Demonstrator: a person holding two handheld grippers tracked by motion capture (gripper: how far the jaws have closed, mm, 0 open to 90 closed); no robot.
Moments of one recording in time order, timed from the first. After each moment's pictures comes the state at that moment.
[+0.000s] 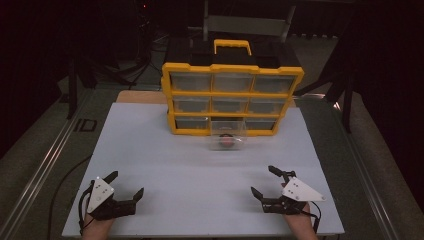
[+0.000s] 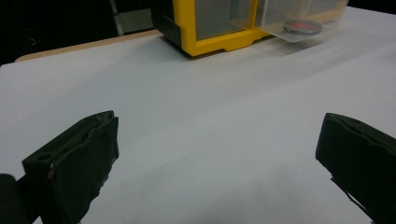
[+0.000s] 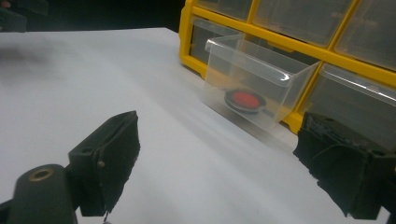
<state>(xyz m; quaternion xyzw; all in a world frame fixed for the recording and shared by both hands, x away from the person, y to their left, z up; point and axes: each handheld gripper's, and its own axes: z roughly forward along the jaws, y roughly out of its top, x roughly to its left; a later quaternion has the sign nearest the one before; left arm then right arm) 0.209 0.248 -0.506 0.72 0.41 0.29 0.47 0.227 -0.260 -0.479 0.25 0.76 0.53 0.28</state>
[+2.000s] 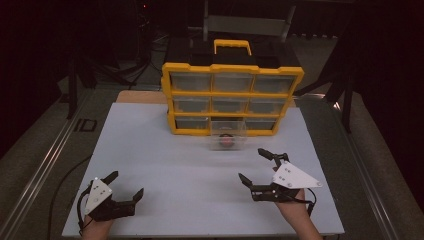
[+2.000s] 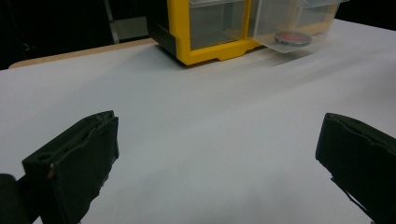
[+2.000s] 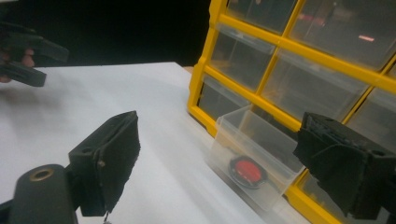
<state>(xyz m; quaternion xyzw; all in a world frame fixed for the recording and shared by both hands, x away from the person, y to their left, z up) 0.206 0.248 -0.503 0.72 0.40 0.29 0.49 0.236 -0.216 -0.408 0.21 0.76 0.54 0.30</state>
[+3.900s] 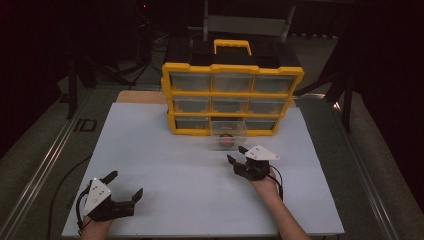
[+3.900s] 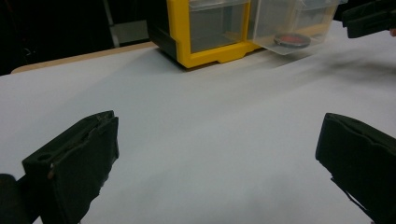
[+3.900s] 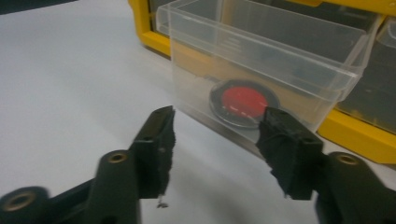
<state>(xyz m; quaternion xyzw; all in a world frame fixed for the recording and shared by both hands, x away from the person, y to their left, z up) 0.205 0.250 -0.503 0.72 0.40 0.29 0.49 0.324 -0.187 -0.499 0.35 0.77 0.47 0.25</state>
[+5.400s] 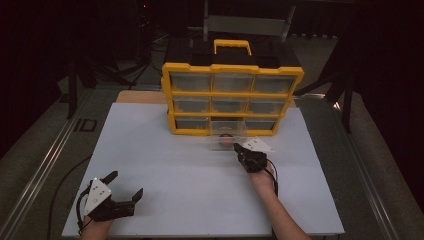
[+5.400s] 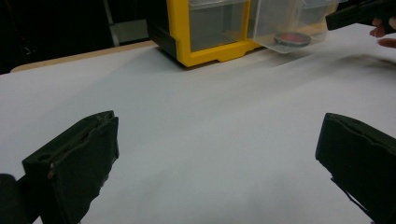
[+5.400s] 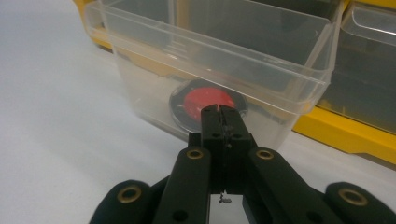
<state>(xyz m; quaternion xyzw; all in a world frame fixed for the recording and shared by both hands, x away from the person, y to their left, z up) 0.206 0.250 -0.503 0.72 0.40 0.29 0.49 0.346 -0.179 -0.501 0.41 0.75 0.43 0.27</state>
